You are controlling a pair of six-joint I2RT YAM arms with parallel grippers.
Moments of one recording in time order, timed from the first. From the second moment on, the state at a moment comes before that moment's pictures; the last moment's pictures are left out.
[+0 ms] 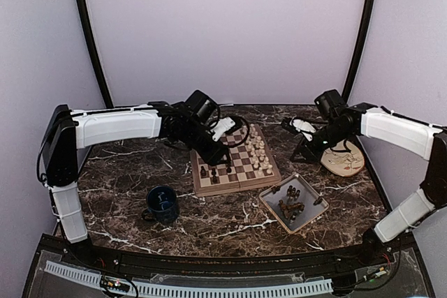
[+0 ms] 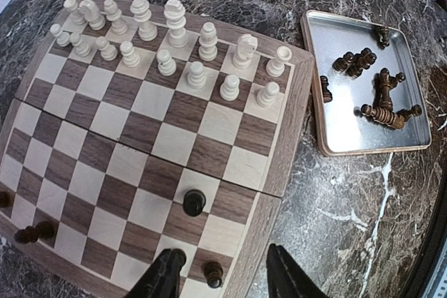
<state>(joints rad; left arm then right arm) -0.82 1.88 1.52 -0.57 0.16 0.12 0.43 1.47 1.13 -0.72 -0.37 -0.52</state>
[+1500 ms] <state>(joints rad) -0.84 2.19 1.85 -0.81 0.09 0.13 0.30 1.29 0.88 -0.50 -0.53 -0.54</state>
